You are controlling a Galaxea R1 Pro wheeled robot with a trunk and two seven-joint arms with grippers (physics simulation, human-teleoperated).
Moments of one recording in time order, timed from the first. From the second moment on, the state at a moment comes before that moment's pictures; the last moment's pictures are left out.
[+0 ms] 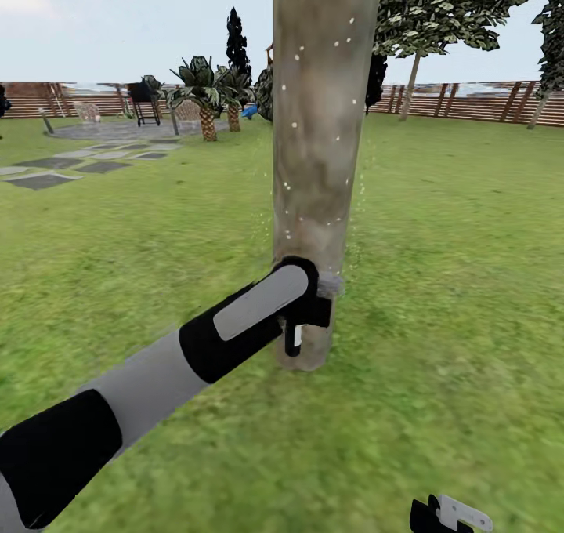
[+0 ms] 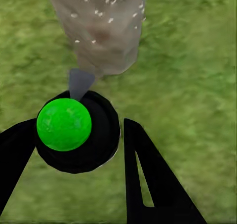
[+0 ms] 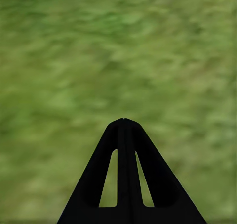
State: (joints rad) left arm -1.20 -0.17 -0.98 -1.34 1.87 0.78 1.56; right arm -0.05 0.12 -0.37 -0.93 0.05 -0.14 -0.11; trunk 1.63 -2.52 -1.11
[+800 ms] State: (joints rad) left arm -0.82 -0.14 -0.97 -1.45 1.58 0.74 1.44; right arm -0.05 0.12 -0.38 -0.93 0.05 -0.15 -0.10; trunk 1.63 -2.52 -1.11
